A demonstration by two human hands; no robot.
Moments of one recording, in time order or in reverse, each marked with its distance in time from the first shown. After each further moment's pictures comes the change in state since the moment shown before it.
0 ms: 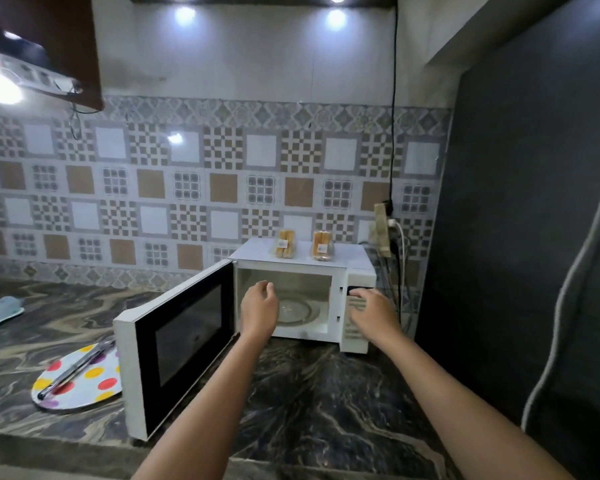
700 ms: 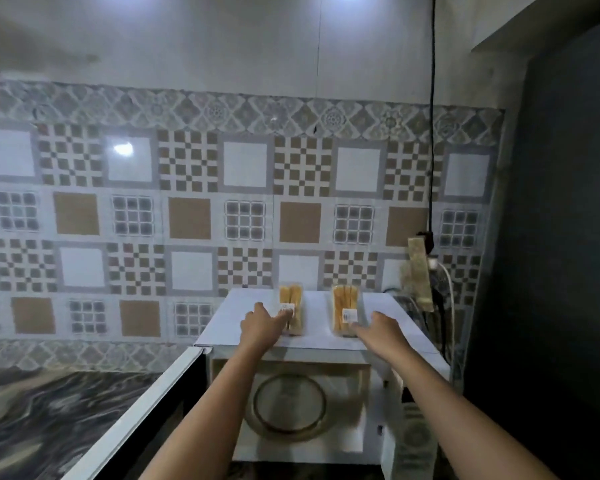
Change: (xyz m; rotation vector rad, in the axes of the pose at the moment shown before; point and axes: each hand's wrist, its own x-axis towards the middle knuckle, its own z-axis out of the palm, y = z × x) left_hand 0.316 -0.055 0.114 0.178 -0.328 -0.086; right_hand 0.299 0.009 0.090 0.003 -0.034 0.252
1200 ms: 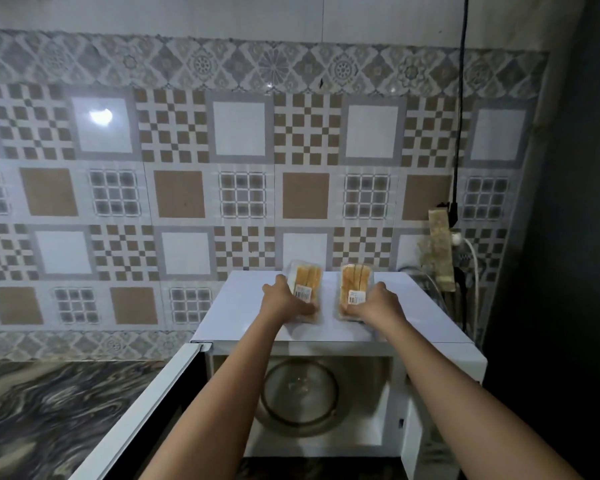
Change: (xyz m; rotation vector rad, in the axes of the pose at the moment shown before) left_hand 0.064 0.012 0.024 0.093 -0.136 -0.006; right_hand 0.074 -0.008 0.043 0.001 0.076 0.117
